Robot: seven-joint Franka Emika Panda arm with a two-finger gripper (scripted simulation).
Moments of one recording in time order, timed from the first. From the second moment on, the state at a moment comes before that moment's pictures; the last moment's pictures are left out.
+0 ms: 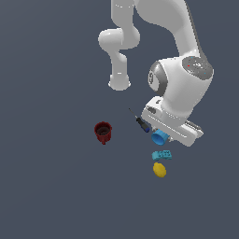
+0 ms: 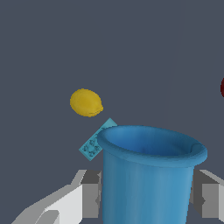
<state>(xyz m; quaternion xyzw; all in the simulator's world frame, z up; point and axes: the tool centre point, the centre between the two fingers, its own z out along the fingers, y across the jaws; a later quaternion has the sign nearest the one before) 0.043 0.173 0.184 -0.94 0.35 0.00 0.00</state>
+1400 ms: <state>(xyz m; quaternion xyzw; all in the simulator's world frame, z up) 0.118 0.124 0.380 -0.93 0.36 0.00 0.00</state>
